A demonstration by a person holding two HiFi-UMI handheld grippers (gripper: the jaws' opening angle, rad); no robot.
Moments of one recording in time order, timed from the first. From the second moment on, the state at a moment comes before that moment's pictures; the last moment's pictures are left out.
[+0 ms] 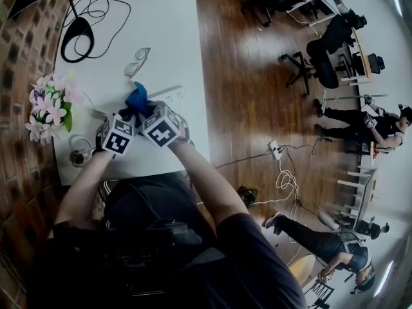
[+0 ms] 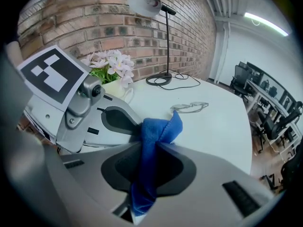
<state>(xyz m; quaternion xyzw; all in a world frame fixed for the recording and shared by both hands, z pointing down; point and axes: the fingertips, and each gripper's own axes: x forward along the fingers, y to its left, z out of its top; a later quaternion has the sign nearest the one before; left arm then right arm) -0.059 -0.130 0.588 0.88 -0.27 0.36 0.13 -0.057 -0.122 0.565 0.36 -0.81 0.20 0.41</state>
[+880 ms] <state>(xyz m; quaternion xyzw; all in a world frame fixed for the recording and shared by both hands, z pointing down) -0.058 -0.132 0.590 0.88 -0.26 0.37 0.16 0.015 -0.145 0.565 0.41 -0.80 0.23 0.37</state>
